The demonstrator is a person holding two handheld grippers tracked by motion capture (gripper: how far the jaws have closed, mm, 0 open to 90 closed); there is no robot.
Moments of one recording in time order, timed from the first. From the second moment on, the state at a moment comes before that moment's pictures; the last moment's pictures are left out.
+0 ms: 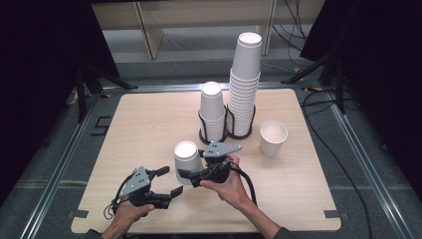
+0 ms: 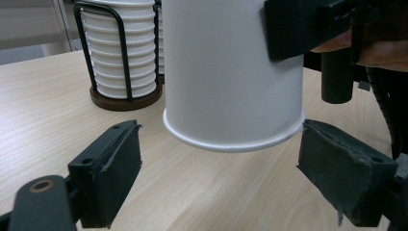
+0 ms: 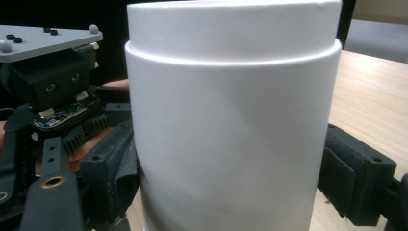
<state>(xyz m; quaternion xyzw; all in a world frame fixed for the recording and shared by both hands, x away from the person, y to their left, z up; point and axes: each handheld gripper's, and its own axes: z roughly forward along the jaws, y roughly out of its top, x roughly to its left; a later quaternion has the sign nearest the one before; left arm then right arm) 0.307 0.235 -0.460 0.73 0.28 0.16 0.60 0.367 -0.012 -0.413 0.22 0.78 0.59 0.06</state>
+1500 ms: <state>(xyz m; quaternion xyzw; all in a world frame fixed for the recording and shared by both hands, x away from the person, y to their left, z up) 0.307 0.229 -0.461 0.74 0.28 0.15 0.59 0.351 0.022 -0.422 0.19 0.77 0.61 0.01</state>
